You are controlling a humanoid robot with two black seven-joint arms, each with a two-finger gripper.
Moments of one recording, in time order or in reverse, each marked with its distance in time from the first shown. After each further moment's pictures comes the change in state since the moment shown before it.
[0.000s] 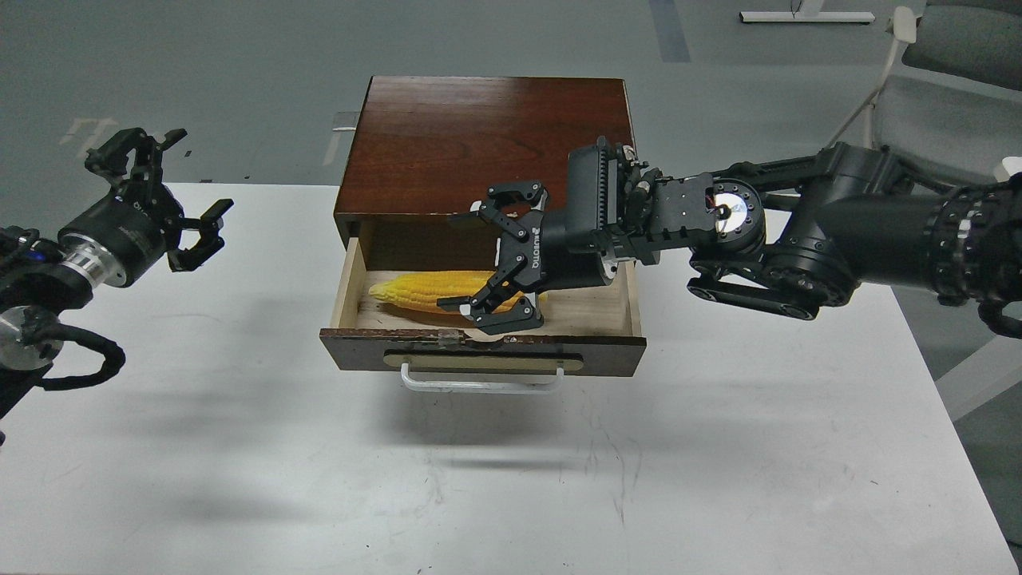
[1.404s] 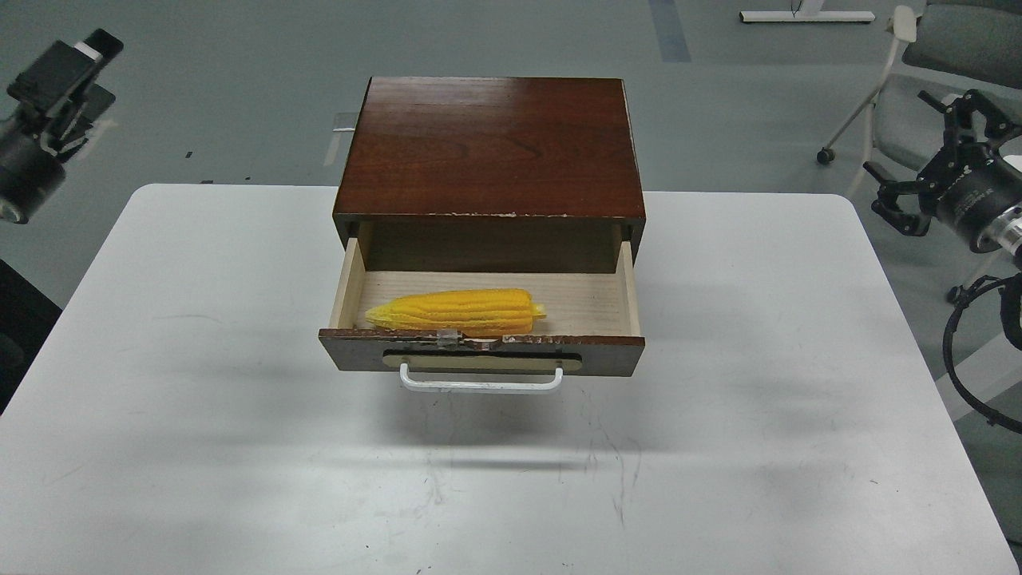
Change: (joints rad) left arm -0.046 0.337 -0.010 -0.285 0.873 0.346 -0.282; right arm -0.628 -0.619 0.721 -0.298 1.850 0.977 -0.188
